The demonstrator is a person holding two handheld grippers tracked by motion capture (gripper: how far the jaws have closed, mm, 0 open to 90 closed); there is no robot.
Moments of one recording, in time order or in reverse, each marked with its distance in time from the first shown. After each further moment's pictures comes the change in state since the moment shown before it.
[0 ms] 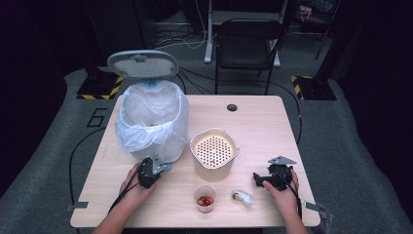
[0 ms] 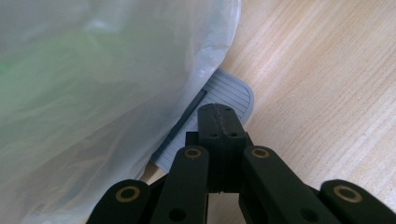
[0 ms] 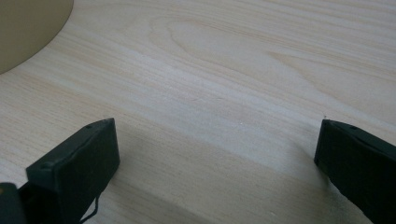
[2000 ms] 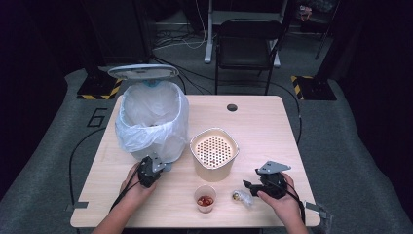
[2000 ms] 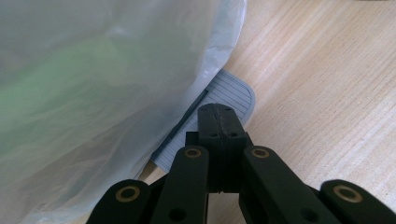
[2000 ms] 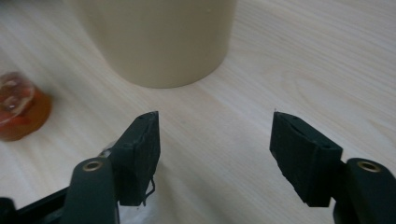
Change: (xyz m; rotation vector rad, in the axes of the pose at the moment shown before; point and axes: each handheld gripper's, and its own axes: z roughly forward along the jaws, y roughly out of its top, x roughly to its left) left arm -0.001 0.002 0.001 0.015 -0.018 -0.068; right arm 0.055 0.020 -0.058 -0.038 0.229 -0.226
